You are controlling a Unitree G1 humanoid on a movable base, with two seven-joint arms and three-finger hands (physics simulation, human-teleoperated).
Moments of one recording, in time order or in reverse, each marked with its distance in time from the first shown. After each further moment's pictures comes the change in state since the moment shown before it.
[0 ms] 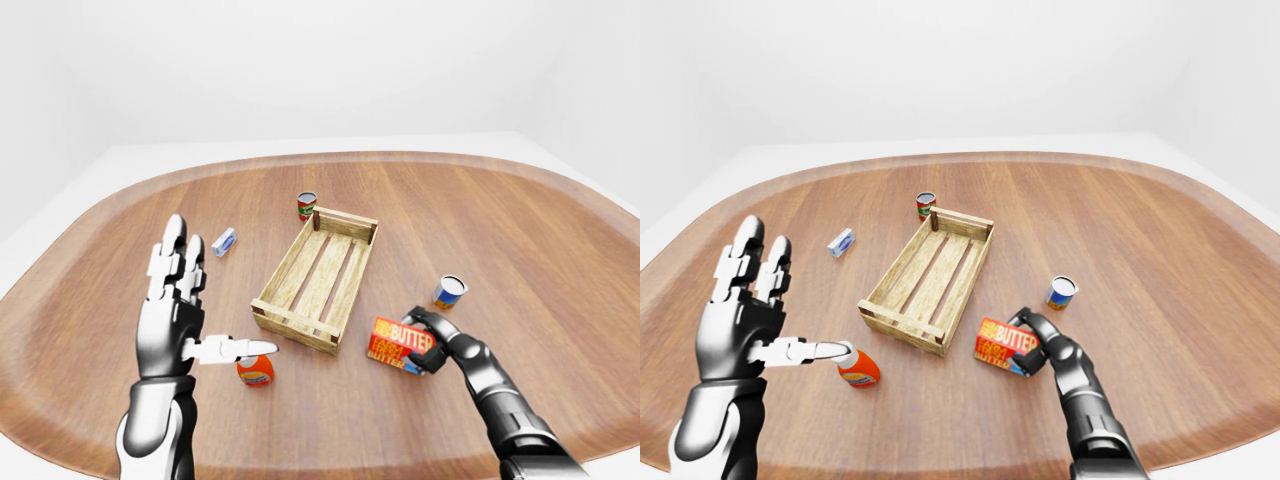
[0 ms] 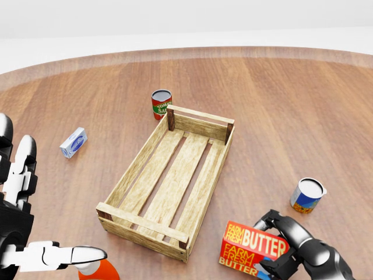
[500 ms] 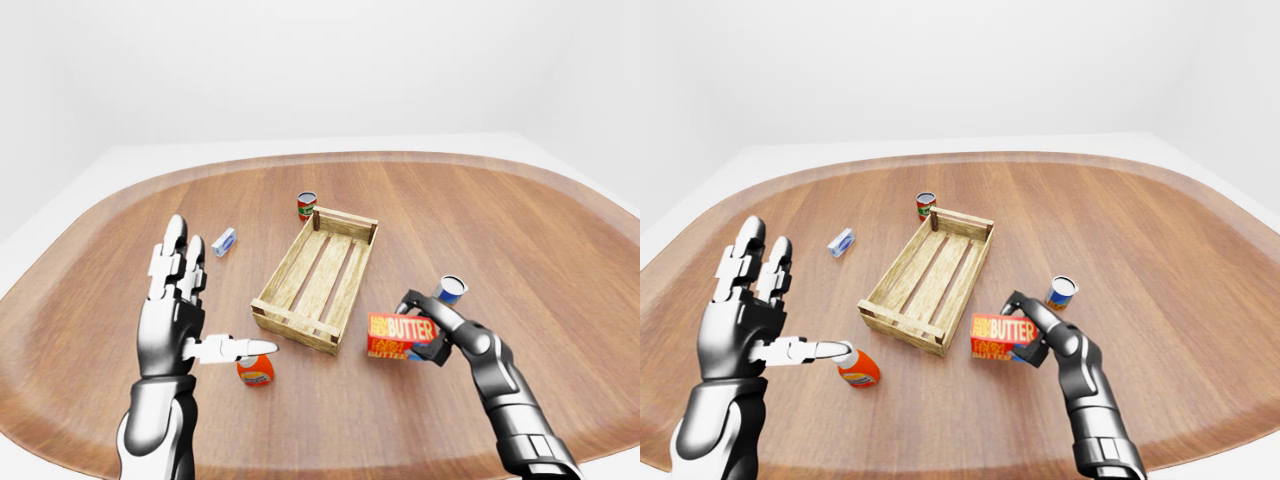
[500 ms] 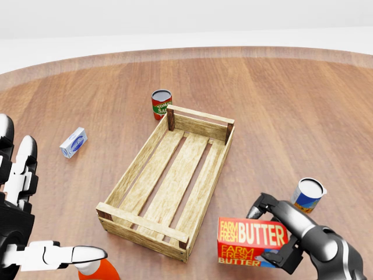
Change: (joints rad) left arm -0.002 0.000 -0.001 0.008 0.001 0.000 0.001; right arm 0.121 0.004 -0.025 -0.427 -0.146 0.000 0.179
